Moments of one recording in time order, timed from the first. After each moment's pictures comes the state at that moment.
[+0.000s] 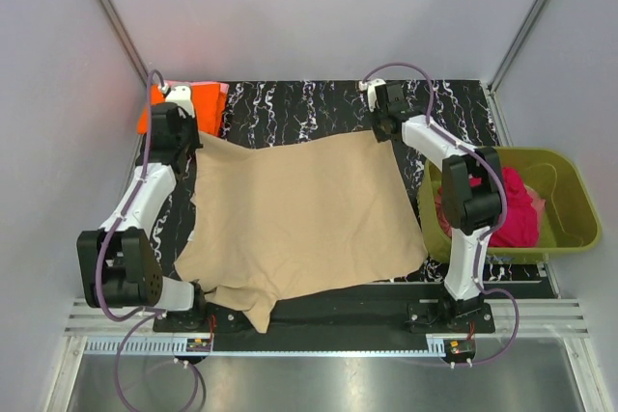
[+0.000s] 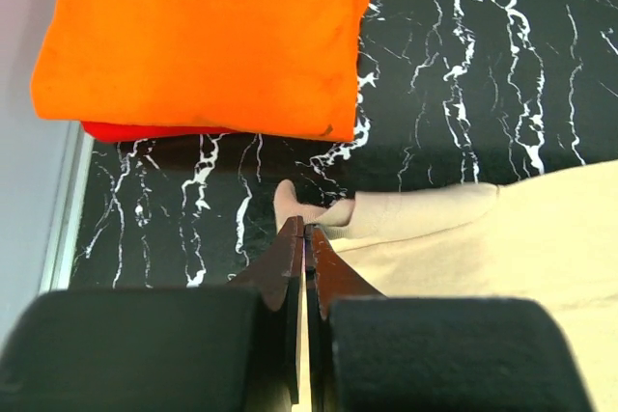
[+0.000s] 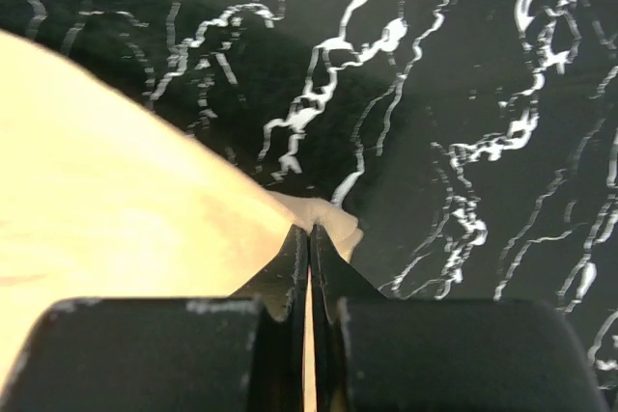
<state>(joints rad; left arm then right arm) 0.04 1.39 1.02 -0.10 -0.03 0.03 0.32 2.00 1.55 -0.36 0.11 -0.17</state>
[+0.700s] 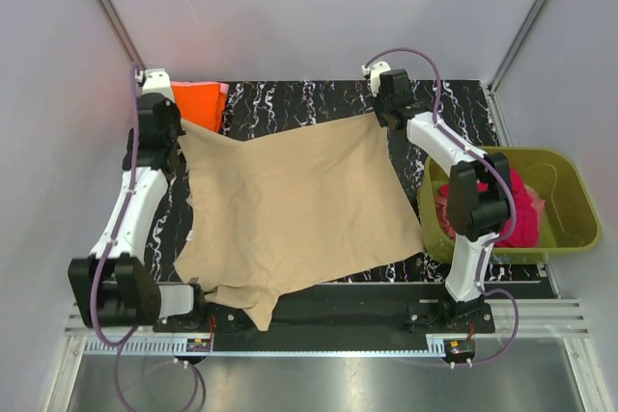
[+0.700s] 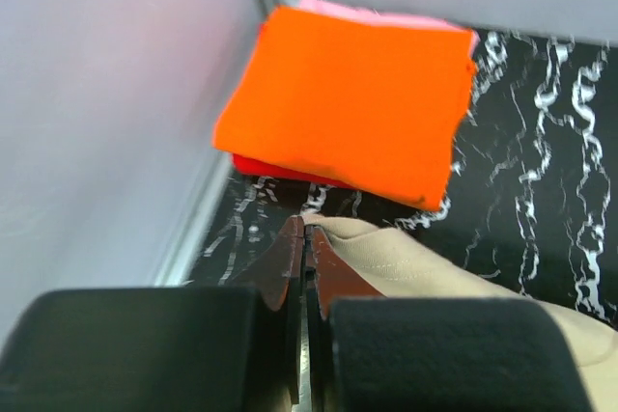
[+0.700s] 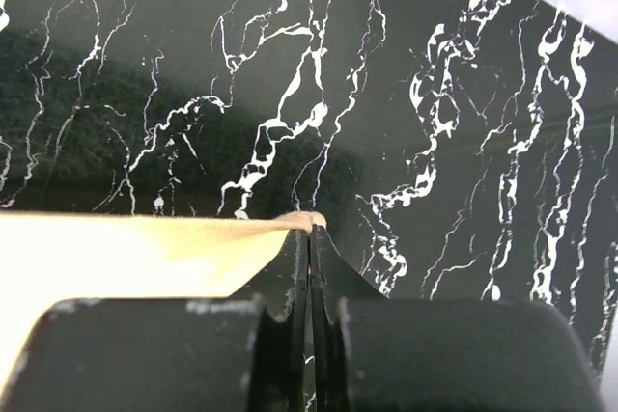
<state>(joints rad) 0.04 1.25 1.09 -0.15 -0.29 0.03 0.32 1.94 1.58 -0.27 0.19 -0.23</state>
